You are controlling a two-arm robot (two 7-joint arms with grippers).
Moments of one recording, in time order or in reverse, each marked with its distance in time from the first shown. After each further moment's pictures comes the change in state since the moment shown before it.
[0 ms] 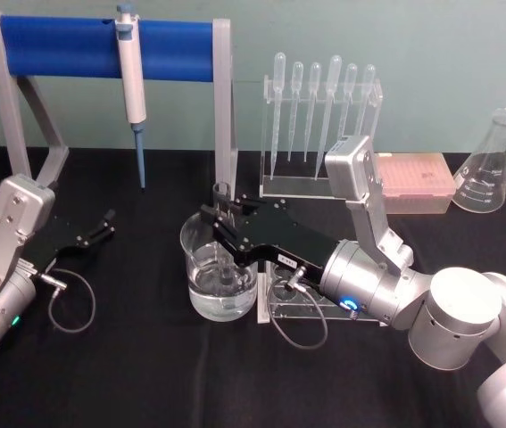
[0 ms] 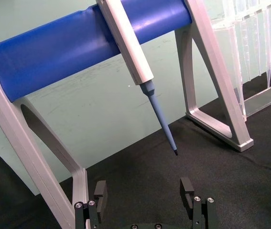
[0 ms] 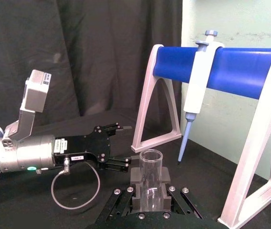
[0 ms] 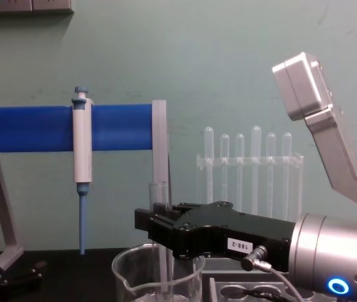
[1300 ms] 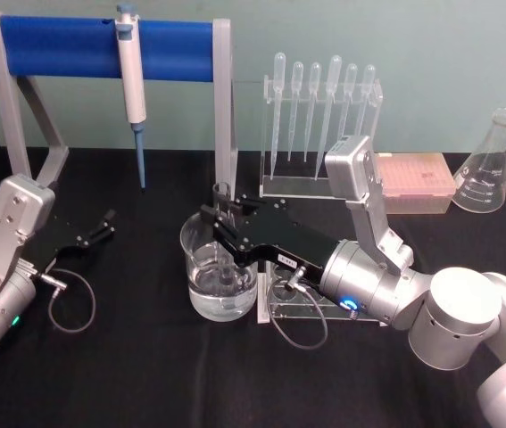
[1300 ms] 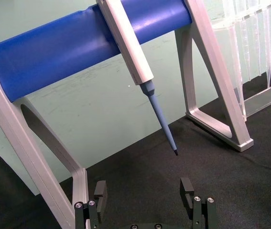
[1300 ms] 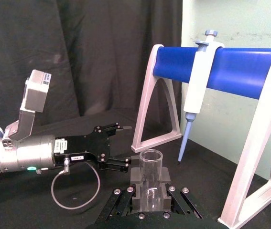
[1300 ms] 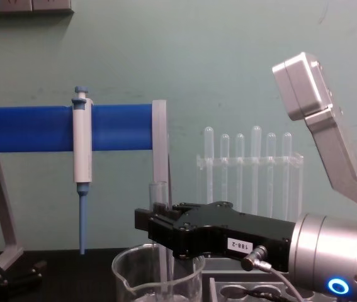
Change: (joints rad) left arm 0.000 0.000 0.000 0.000 0.000 0.000 0.000; right arm 0.000 0.000 0.000 0.000 0.000 0.000 0.000
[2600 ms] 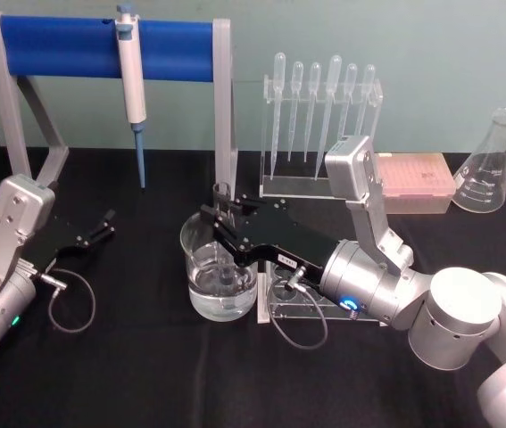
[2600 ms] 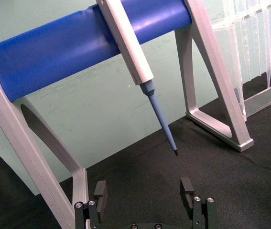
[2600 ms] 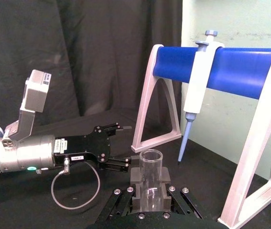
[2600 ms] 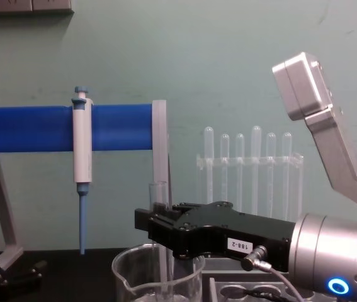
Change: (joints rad) left arm 0.000 0.000 0.000 0.000 0.000 0.000 0.000; right arm 0.000 0.000 0.000 0.000 0.000 0.000 0.000
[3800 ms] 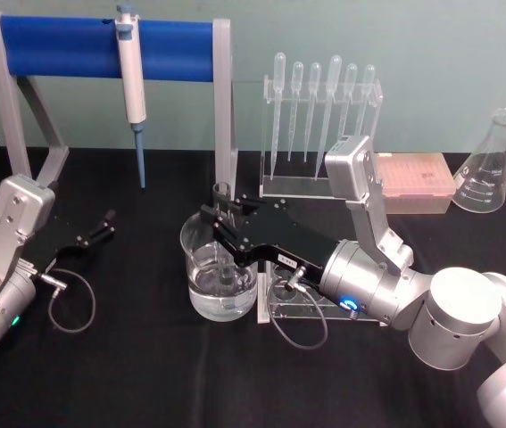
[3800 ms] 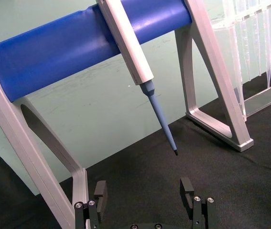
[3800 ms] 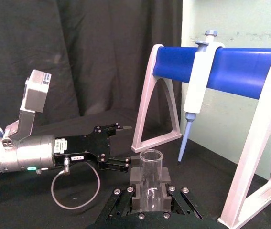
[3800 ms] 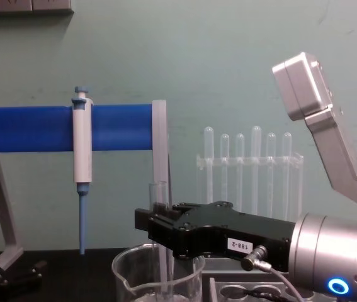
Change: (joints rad) left arm 0.000 0.000 0.000 0.000 0.000 0.000 0.000; right arm 0.000 0.000 0.000 0.000 0.000 0.000 0.000
